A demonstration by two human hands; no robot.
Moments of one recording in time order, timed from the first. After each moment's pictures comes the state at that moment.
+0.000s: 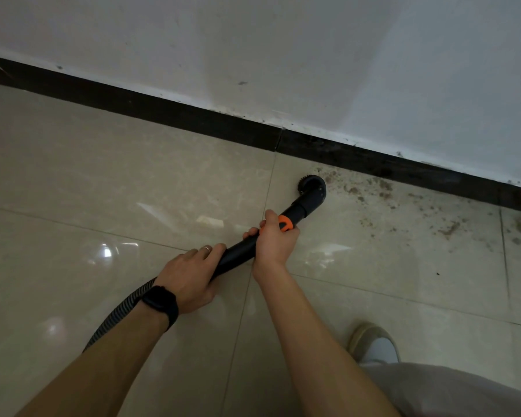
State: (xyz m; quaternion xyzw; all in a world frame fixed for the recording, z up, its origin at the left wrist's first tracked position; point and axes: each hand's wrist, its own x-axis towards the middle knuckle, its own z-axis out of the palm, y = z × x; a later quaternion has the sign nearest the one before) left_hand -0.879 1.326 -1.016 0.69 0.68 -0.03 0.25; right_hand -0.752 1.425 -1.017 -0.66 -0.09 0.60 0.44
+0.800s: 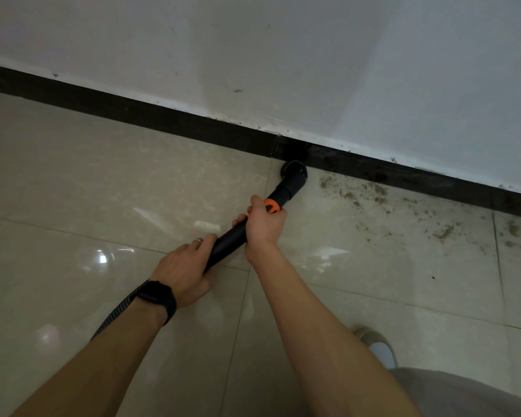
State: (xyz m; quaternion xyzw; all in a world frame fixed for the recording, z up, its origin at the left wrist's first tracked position) left_hand -0.887 1.343 -1.017 0.65 0.71 0.02 0.26; right_hand -0.771 1.458 -1.012 -0.65 -0.13 0.63 0.40
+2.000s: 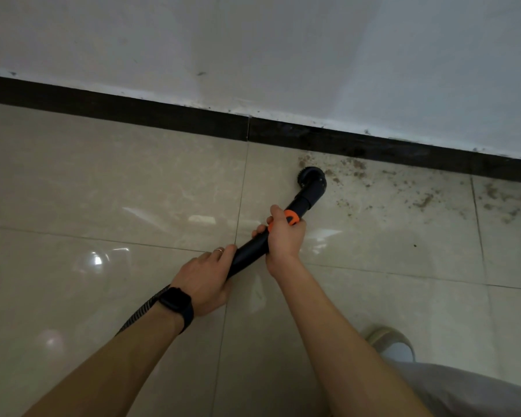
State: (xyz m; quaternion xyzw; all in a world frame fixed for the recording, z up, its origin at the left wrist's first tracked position) left_hand -0.822 1.328 -1.023 0.72 0.64 -0.01 0.27; right_hand -0.687 1.428 -1.015 -0.65 -0.09 0.61 0.45
